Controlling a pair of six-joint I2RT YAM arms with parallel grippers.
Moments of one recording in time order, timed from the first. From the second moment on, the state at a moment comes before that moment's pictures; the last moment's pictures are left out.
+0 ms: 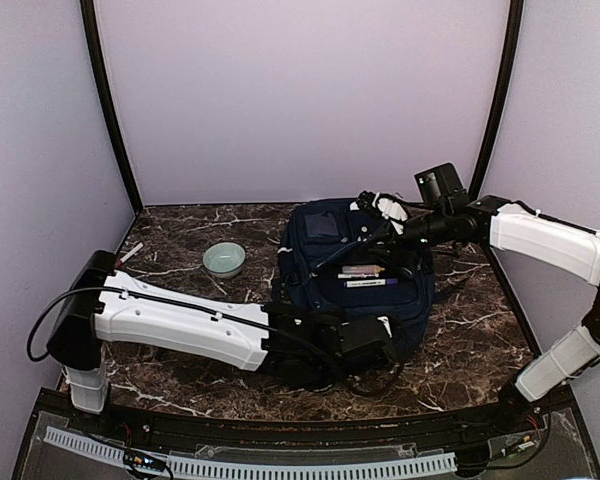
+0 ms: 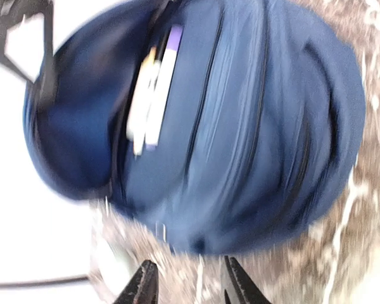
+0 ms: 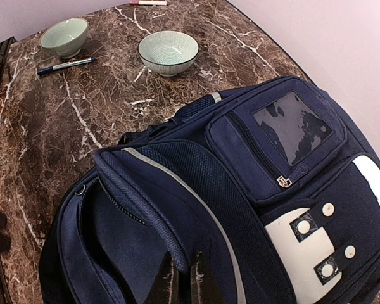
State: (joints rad) left arm -1.45 2.04 1.66 -0.65 -0.89 0.21; right arm 0.55 1.45 1.16 -0.43 -0.45 -0.45
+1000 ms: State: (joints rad) left arm -0.97 1.57 1.10 -1.04 -0.54 -0.82; right arm 0.55 1.47 1.16 -0.43 -0.49 -0.43
